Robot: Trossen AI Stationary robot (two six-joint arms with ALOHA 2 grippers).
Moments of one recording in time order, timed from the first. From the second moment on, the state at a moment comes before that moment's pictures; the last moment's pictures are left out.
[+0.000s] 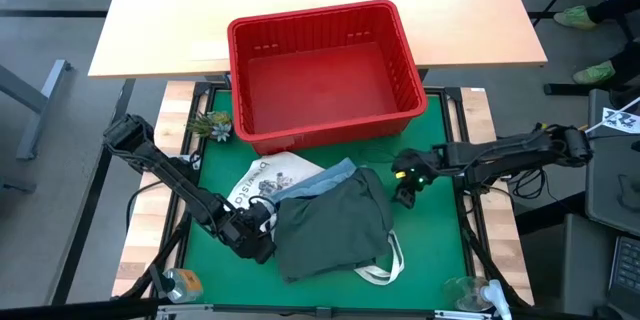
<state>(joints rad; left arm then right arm) -0.65 1.50 0.84 -0.38 -0.24 -1.47 -0.01 1.09 0.49 -0.48 -0.27 0.61</state>
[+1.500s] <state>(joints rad) -0.55 1.42 0.84 -0.22 -0.15 -1.93 -0.01 1.41 0.35 0.26 -0.07 0.75</state>
